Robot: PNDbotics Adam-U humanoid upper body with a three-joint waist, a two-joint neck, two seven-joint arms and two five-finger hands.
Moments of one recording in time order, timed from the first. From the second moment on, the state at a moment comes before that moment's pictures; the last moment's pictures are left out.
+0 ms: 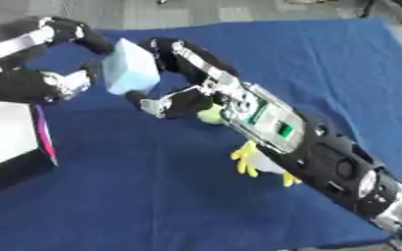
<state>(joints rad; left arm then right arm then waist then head) -1.06 0.19 -0.56 -1.46 -0.28 0.05 -0.57 -0.31 -0.69 0.31 -1.98 -0.20 0.02 -0.04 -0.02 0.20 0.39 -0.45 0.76</state>
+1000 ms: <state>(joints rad) -1.04 0.19 -0.56 -1.47 -0.32 0.05 -0.60 -0.31 -0.68 0.32 -1.98 -0.17 0.03 -0.02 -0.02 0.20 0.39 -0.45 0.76</state>
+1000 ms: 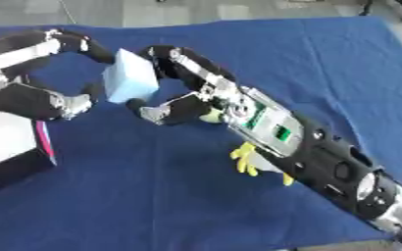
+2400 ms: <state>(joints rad) -1.02 0.18 -0.57 -1.55 -0.34 0.06 -0.53 -0.31 -0.67 0.32 -1.98 -0.16 0.06 -0.03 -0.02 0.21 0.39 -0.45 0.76</state>
